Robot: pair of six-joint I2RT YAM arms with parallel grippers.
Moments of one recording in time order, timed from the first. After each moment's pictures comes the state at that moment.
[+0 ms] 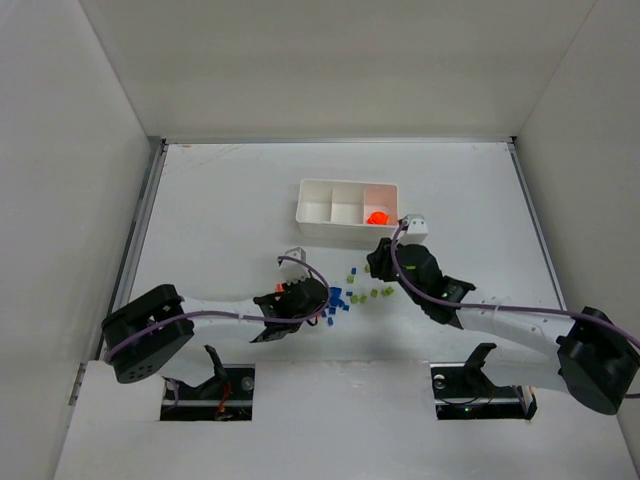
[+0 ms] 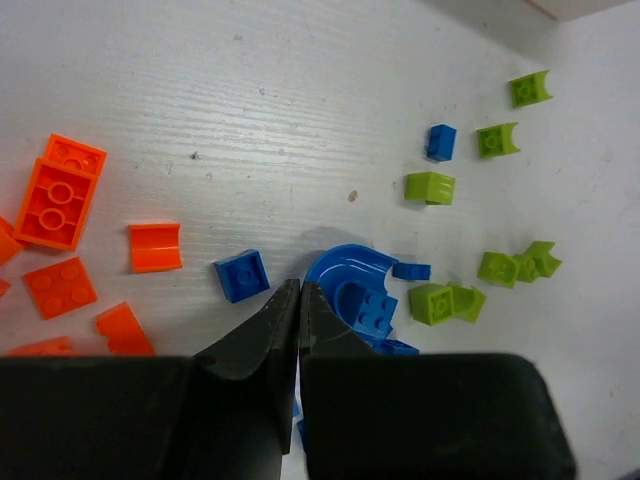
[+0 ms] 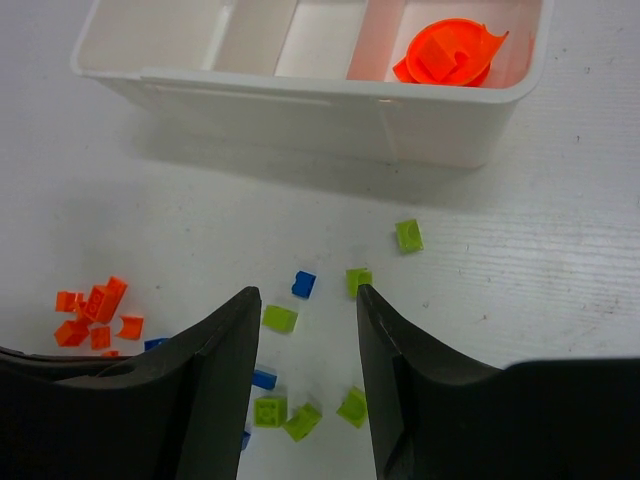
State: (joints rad) left arm -1.07 1.39 0.45 0.18 -0.54 -1.12; right arm 0.81 1.15 0.52 0.20 0.42 0.54
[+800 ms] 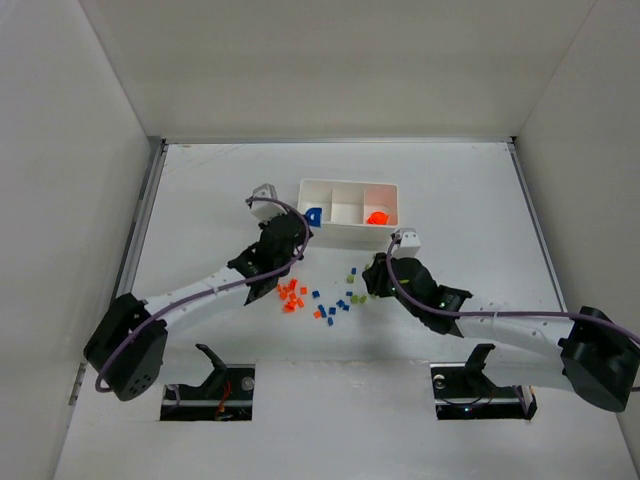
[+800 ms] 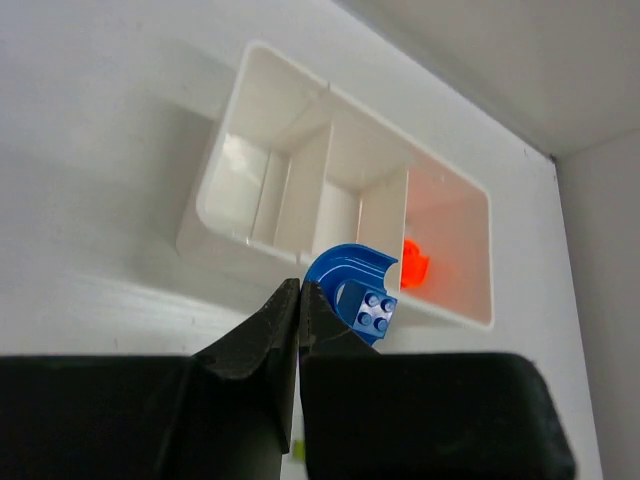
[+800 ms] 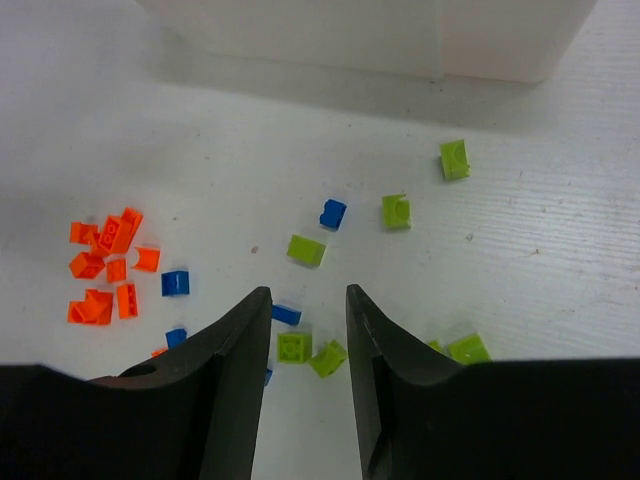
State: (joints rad) left arm -0.77 1.27 0.69 0.23 -0.59 -0.86; right arm 0.91 1.14 0.47 0.15 0.41 0.63
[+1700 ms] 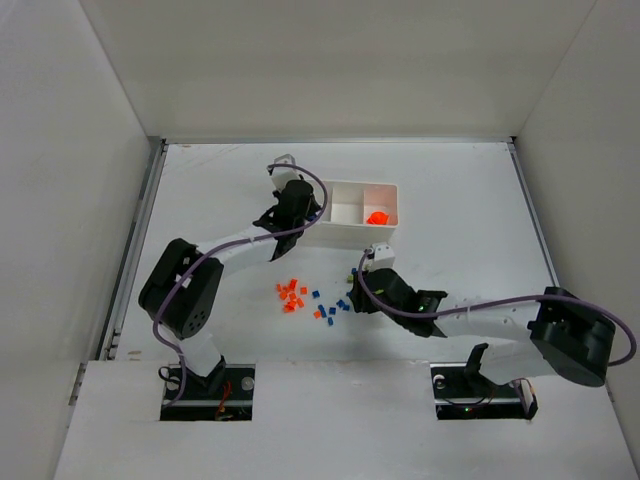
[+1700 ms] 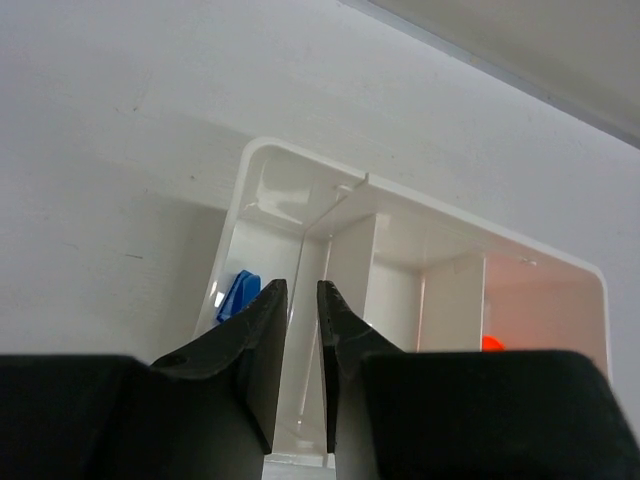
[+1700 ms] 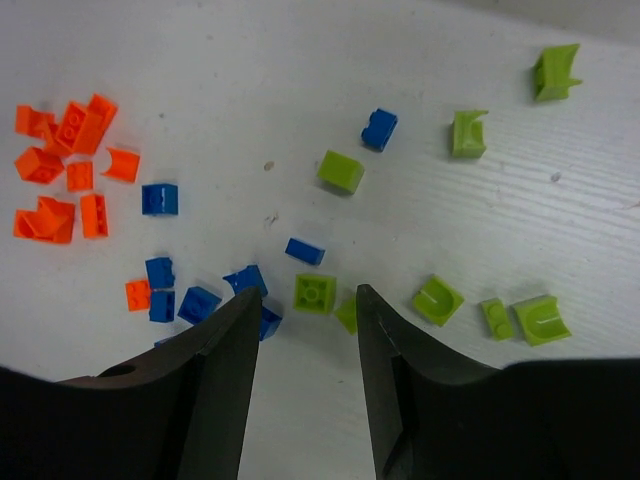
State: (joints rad) left arm -0.60 1.70 1.01 0.29 -0.47 -0.67; right arm 1.02 1.29 0.51 0.12 0.40 0.62
